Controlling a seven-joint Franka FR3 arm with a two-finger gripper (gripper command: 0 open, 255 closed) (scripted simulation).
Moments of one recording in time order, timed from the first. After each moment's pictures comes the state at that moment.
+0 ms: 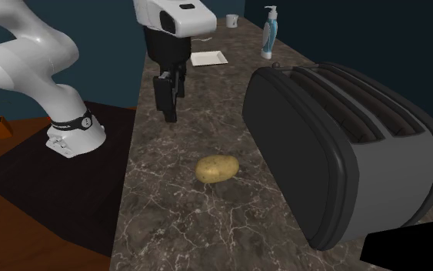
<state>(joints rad) 0.02 -0.16 -0.17 -2.16 -0.03 1.94 -0.38</state>
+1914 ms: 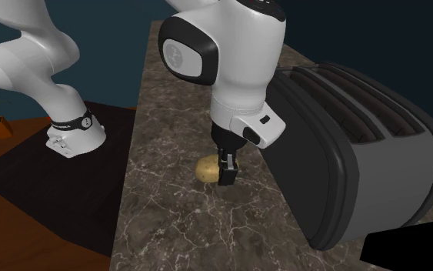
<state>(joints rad) -0.01 0.37 -0.18 -1.83 0.07 2.08 -0.55</state>
